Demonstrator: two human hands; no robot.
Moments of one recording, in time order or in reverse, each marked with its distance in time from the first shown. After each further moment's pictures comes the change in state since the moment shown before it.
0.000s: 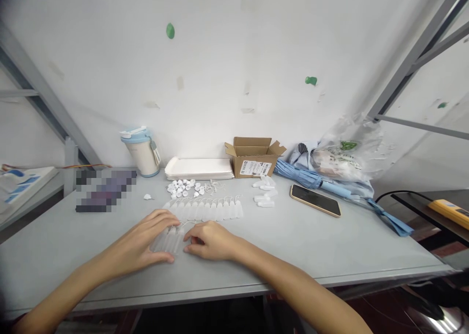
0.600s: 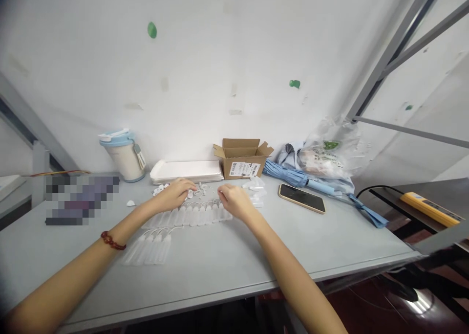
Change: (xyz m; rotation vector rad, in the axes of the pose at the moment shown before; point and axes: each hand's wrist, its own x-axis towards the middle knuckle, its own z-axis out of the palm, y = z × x) left_hand 0.136 -0.043 0.018 0.065 0.079 0.040; right_hand -0.018 0.058 -0.074 -0.511 0.415 0.310
